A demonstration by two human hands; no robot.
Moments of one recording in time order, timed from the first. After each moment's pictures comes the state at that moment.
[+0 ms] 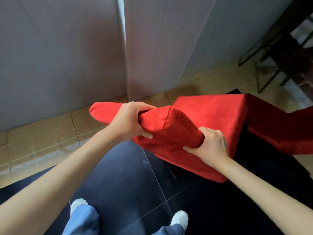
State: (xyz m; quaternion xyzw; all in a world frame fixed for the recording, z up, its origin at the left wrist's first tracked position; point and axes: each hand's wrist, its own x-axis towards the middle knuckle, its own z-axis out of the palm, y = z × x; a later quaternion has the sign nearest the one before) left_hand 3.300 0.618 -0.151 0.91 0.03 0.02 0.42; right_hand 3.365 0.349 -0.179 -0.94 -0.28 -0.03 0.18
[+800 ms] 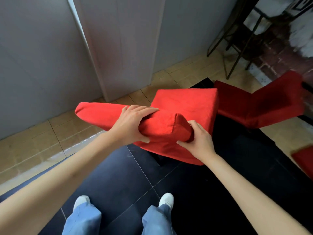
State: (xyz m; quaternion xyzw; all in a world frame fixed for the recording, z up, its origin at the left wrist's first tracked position) left_hand 3.285 0.479 -0.104 0.95 -0.08 -0.04 0.31; right_hand 3.320 0.217 -0.141 -0.95 -0.15 0.06 0.25
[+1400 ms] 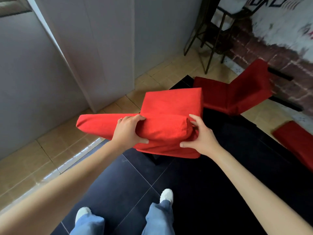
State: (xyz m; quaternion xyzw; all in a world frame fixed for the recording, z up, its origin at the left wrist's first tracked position) left_hand 3.278 0.441 -0.115 0.95 -0.05 -0.03 0.30; right_hand 3.286 0.159 -0.088 -0.92 -0.02 0.14 0.36
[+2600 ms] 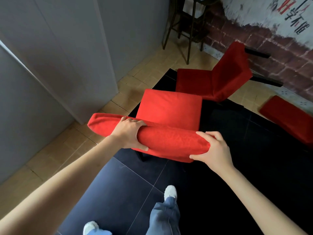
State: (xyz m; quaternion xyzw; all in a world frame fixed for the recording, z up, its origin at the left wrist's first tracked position) left_hand 3.340 0.408 -0.119 0.95 -0.26 -0.15 0.10; right_hand 3.228 0.104 -0.090 -0.96 0.08 0.01 0.26
